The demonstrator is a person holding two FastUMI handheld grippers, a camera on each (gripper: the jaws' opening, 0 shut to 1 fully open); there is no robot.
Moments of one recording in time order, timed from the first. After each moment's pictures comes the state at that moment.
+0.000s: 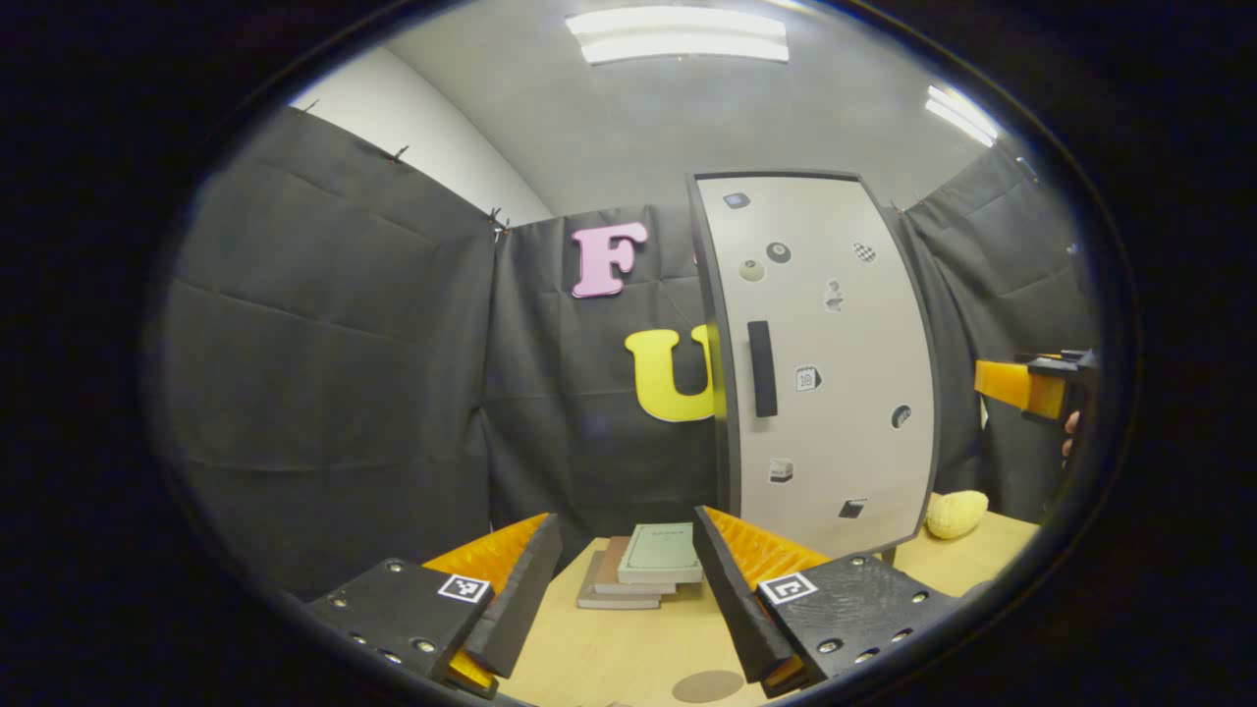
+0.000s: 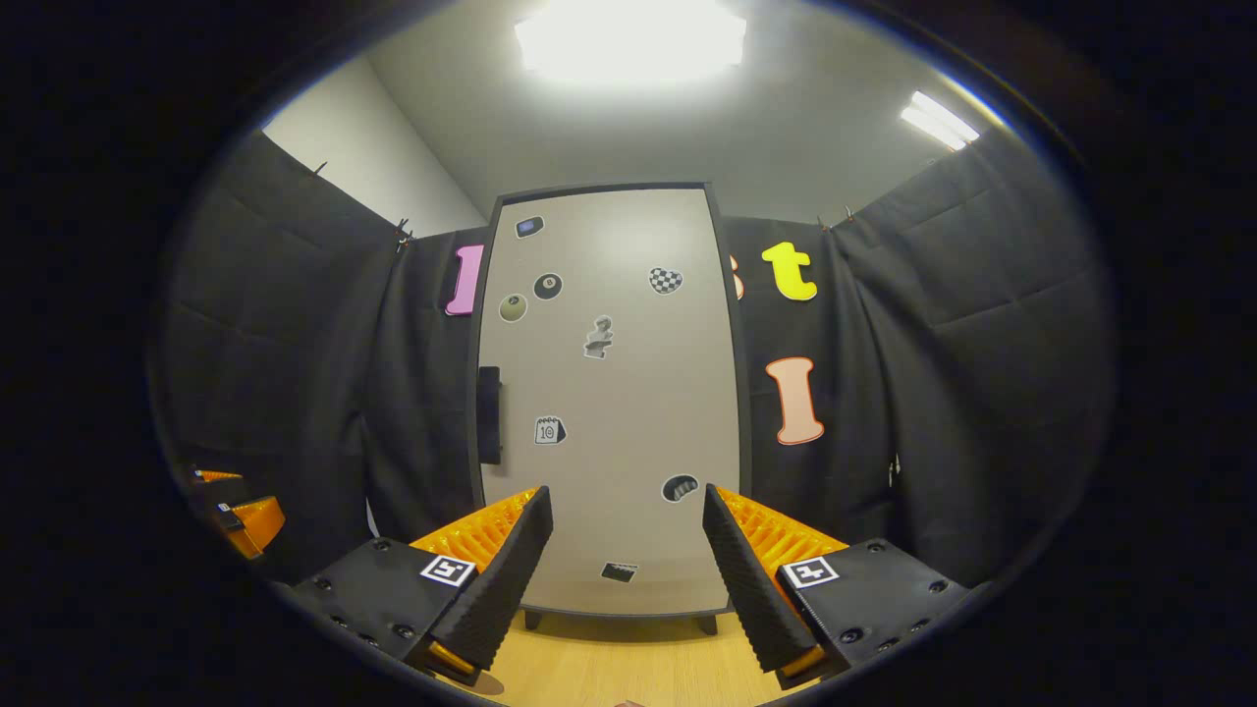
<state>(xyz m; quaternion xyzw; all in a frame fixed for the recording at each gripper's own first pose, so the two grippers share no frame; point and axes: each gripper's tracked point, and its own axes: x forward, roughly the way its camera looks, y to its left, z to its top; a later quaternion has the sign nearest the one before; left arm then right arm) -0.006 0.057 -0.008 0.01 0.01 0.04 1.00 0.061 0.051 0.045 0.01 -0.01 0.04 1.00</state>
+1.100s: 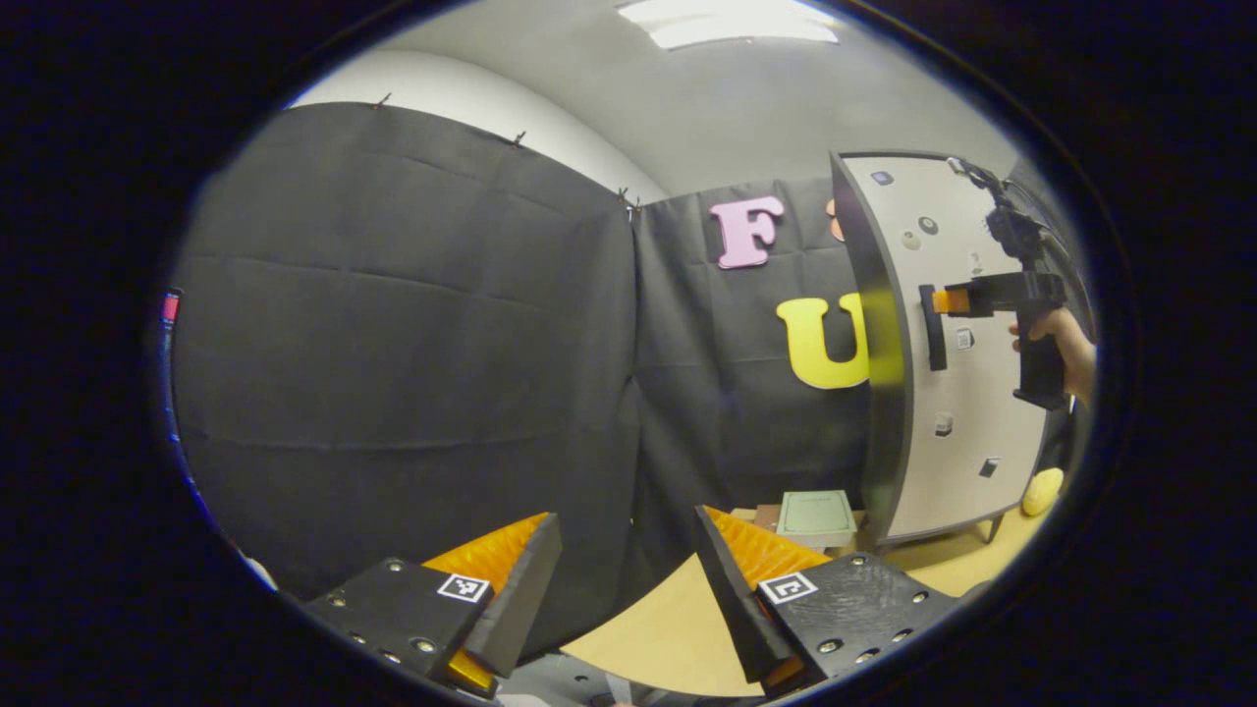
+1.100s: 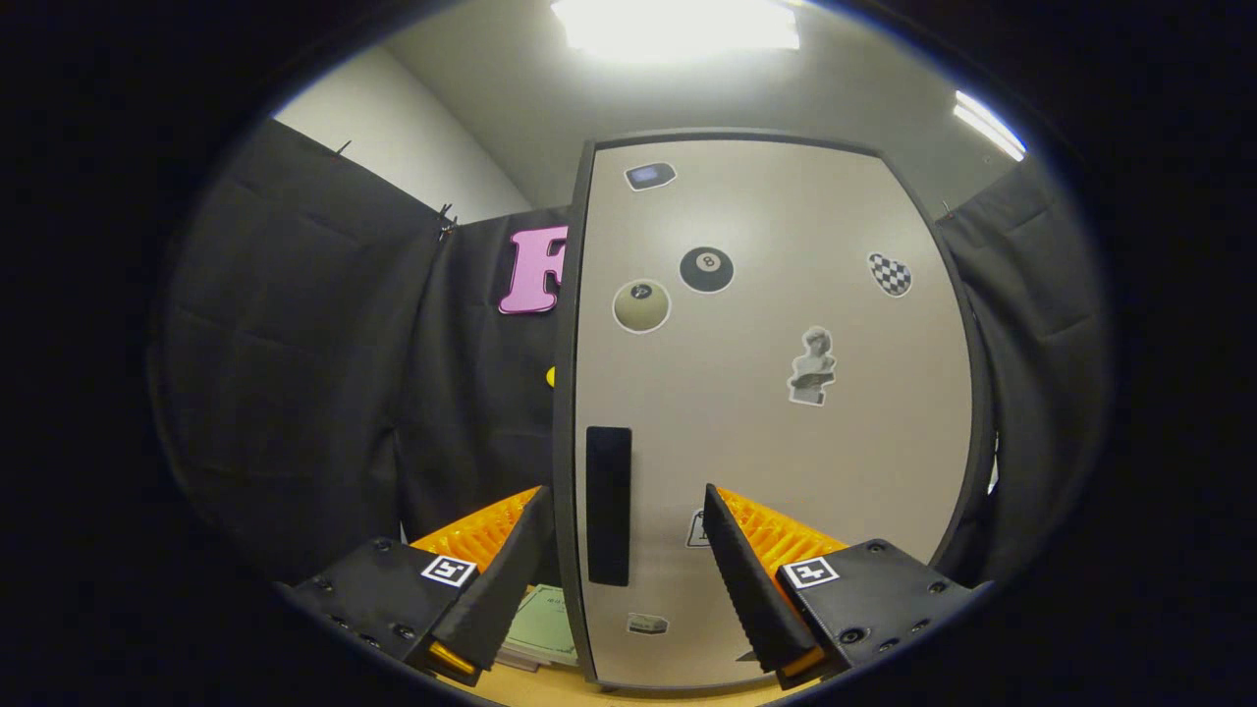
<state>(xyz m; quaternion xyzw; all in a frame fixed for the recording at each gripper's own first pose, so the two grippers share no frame) -0.092 0.250 -0.058 0.01 0.05 0.22 0.97 0.239 0.228 0.078 0.00 0.00 0.11 0.99</state>
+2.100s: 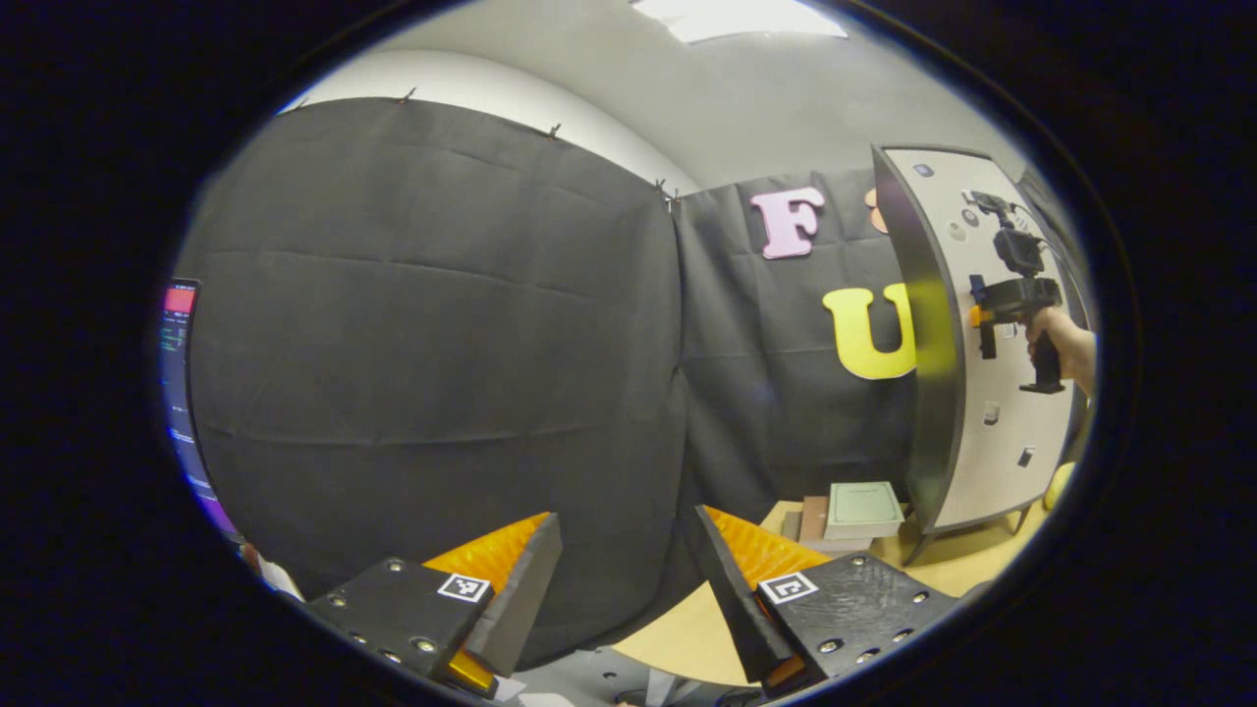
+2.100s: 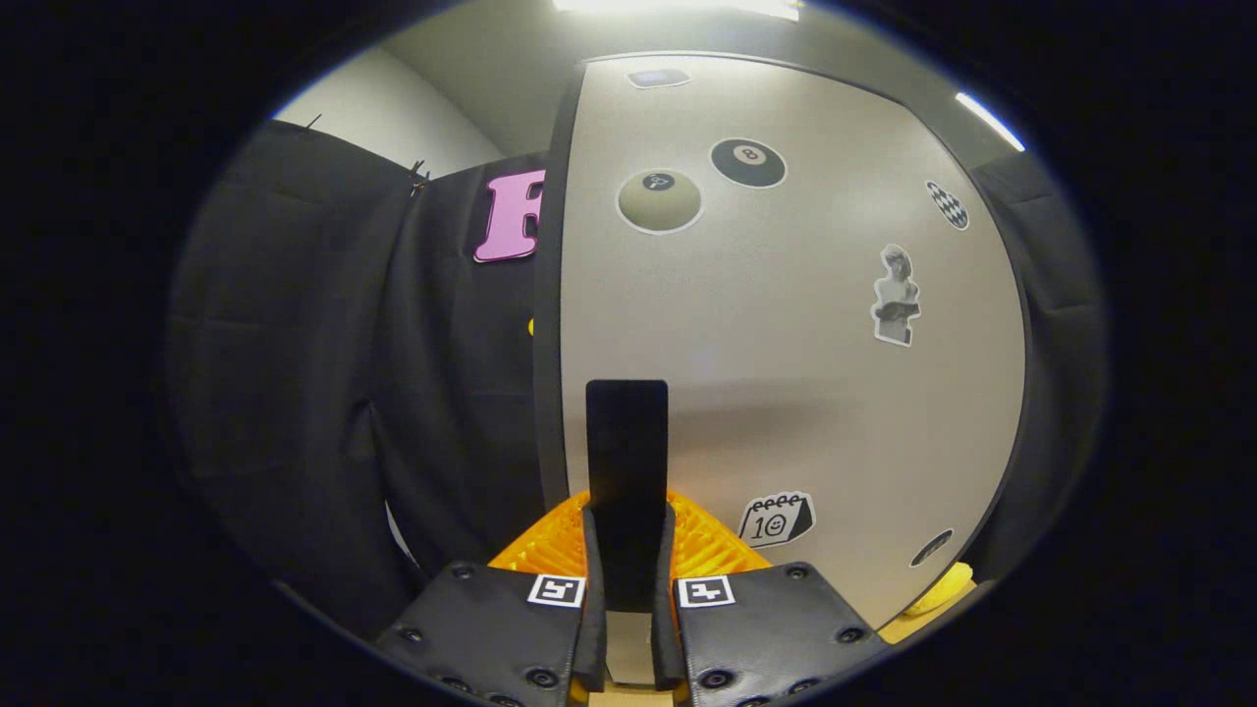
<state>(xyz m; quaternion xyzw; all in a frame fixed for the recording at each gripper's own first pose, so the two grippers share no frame) -0.102 0.303 -0.071 0.01 0.05 0.26 0.97 0.287 0.248 0.043 0.00 0.08 0.10 0.99</state>
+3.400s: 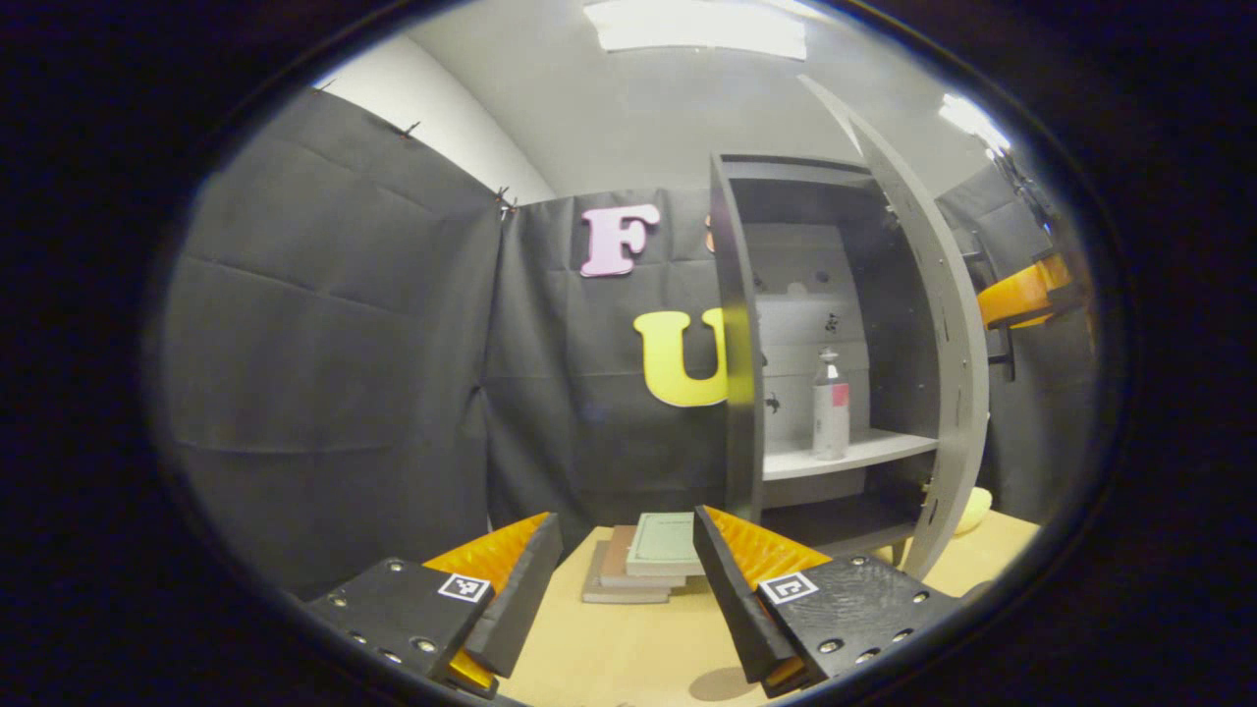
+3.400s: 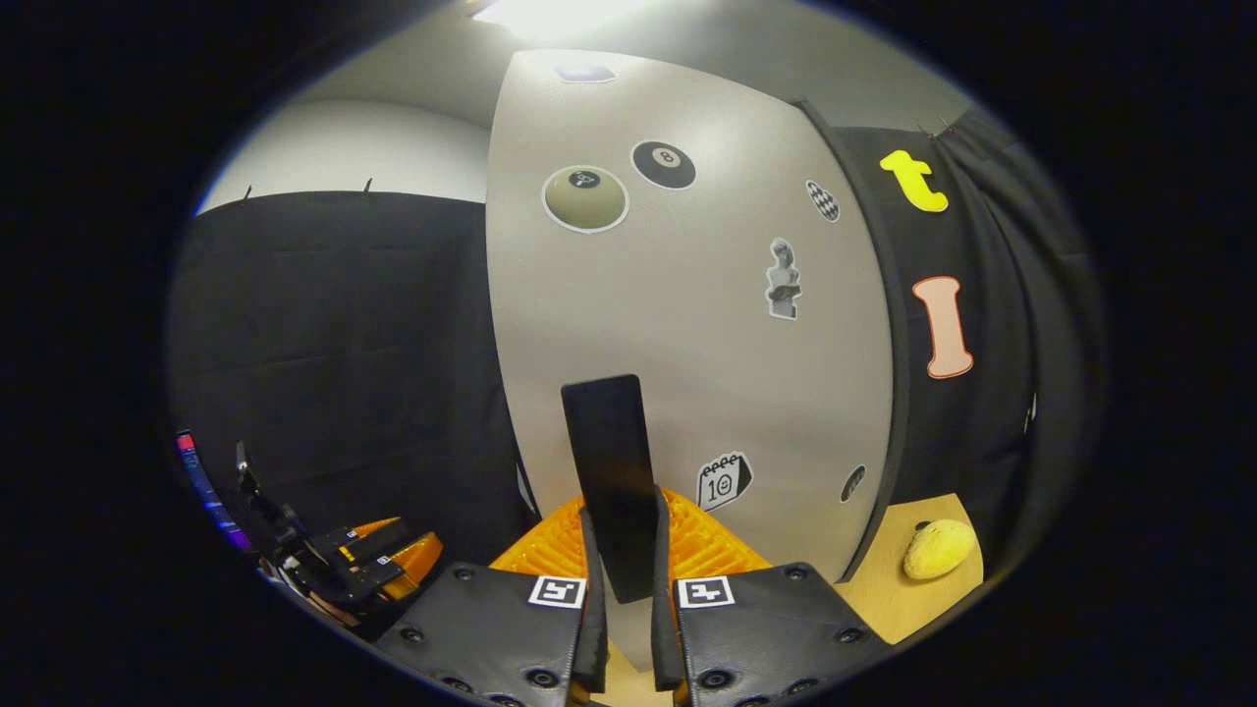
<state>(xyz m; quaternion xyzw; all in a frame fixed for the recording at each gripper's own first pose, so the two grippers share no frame) 0.038 0.046 -0.043 -0.01 0.01 0.01 1.00 0.152 0.172 0.070 0.07 0.13 0.27 0.95</state>
